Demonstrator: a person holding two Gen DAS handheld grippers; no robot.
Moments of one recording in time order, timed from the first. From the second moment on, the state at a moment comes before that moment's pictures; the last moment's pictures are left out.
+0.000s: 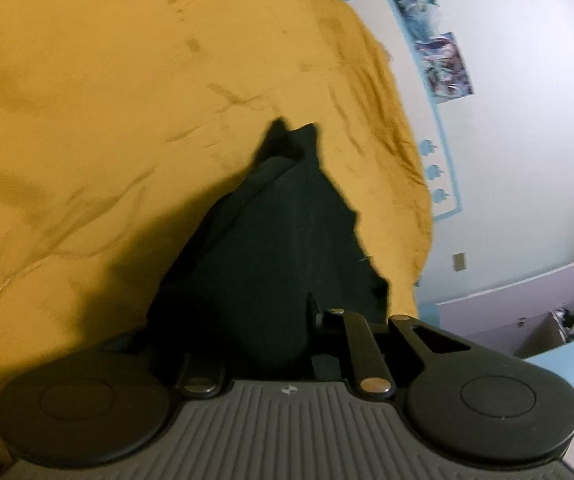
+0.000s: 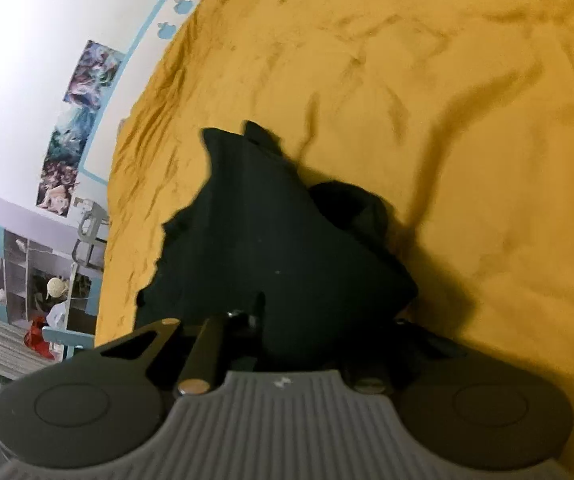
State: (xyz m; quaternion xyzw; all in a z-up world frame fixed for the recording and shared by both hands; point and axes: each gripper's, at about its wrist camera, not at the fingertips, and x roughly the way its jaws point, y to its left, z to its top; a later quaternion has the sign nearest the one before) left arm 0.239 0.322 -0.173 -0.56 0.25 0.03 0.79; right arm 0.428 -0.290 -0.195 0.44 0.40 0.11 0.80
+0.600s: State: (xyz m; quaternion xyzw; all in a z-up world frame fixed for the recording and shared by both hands) left arm 0.054 0.304 -0.165 -0.52 0.31 0.03 0.79; right arm 0.248 -0.368 -0.165 0.43 0.43 0.10 0.78
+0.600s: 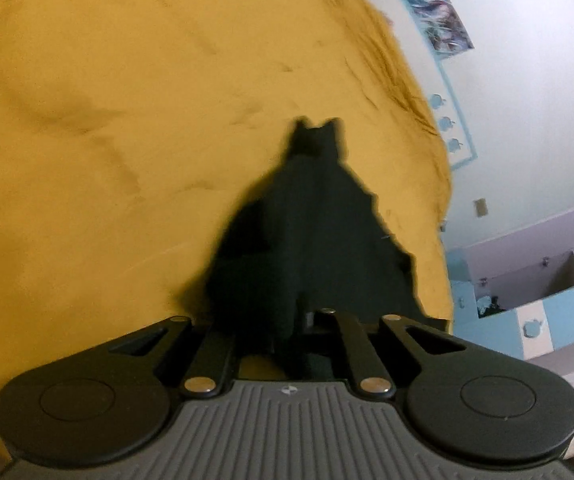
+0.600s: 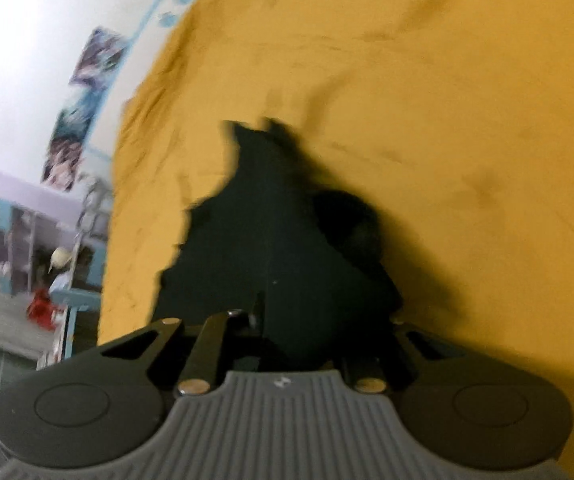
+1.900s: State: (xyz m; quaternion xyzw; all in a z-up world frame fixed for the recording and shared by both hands) left arm 0.290 0.297 -0.132 -0.20 0.38 0.01 0.90; right arm 0.452 -0.275 -0.149 0.12 0.34 0.16 0.92
